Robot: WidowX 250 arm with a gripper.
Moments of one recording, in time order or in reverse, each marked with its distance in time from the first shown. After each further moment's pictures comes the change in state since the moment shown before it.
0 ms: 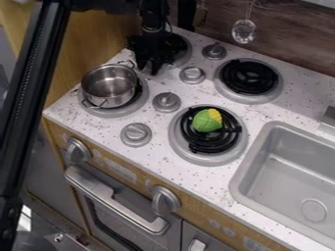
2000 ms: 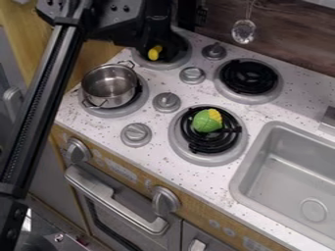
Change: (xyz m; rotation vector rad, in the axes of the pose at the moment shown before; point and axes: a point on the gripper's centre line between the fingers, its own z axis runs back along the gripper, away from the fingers) arm 0.031 -0.007 0.003 -0.032 -0.052 0.019
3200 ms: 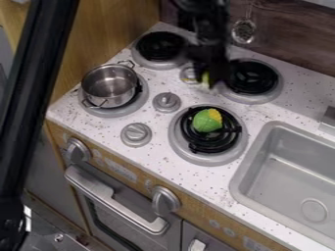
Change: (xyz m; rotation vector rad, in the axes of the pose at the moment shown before) arm -0.060 -0.134 0.039 -0.127 -0.050 -0.339
